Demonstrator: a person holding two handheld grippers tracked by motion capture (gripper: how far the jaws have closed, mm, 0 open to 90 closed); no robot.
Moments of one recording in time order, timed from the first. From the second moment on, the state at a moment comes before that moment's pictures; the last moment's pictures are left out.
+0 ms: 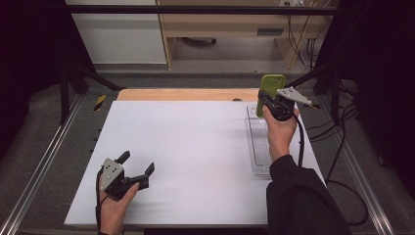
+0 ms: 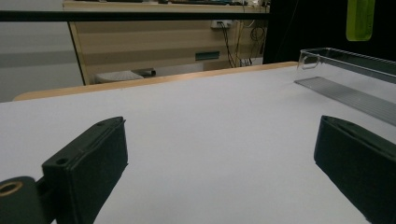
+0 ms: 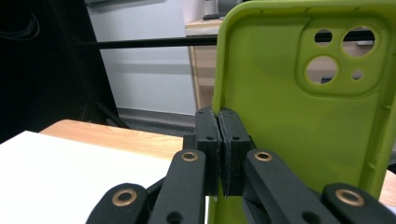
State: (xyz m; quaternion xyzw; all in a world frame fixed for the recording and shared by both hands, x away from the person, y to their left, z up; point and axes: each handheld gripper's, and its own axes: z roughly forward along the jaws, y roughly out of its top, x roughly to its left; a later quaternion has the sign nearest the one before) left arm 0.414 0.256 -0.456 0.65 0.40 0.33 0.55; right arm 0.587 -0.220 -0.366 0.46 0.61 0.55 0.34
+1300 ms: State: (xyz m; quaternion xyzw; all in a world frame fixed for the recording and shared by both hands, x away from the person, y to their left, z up) left arm 0.416 0.257 -0.457 0.65 0.41 0.33 0.55; right arm 0.614 -0.215 -0.395 0.48 0.63 0.53 0.32
